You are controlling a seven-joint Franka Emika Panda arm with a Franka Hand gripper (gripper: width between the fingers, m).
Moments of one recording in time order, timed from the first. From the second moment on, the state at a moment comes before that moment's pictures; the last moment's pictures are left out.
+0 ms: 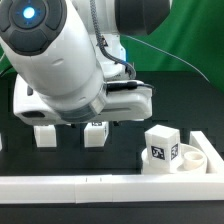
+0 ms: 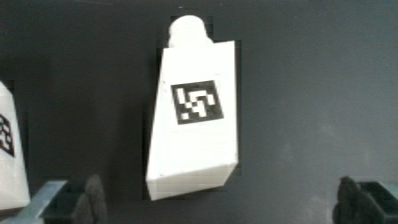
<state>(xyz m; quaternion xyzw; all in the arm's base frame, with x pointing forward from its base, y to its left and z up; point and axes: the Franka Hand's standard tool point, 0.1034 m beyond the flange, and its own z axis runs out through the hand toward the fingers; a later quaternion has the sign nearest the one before) 0.530 -0.036 0.045 -0.91 0.05 0.39 0.09</state>
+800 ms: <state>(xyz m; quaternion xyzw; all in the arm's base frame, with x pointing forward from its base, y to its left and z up) 0.487 -0.034 0.011 -0.88 0.09 0.46 0.08</state>
